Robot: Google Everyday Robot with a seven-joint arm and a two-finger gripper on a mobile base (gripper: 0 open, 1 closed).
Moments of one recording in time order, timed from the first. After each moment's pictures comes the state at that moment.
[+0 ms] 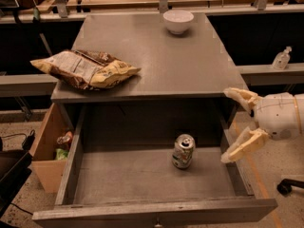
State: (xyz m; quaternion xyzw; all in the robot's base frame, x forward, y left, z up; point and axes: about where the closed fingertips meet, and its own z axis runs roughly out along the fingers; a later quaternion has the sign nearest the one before) arm 0.453 -0.173 0.847 -0.56 0.66 0.25 0.44
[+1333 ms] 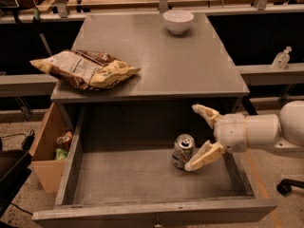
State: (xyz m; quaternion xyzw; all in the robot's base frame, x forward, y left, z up) arm 0.473 -0.106 0.772 -0.54 0.63 0.30 0.46
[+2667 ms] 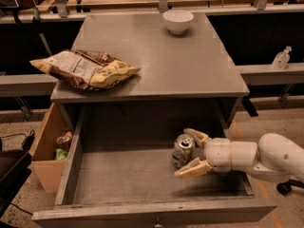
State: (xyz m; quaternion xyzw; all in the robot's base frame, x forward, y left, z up) arm 0.487 -0.101 0.669 -0.49 0.64 0.34 0.48
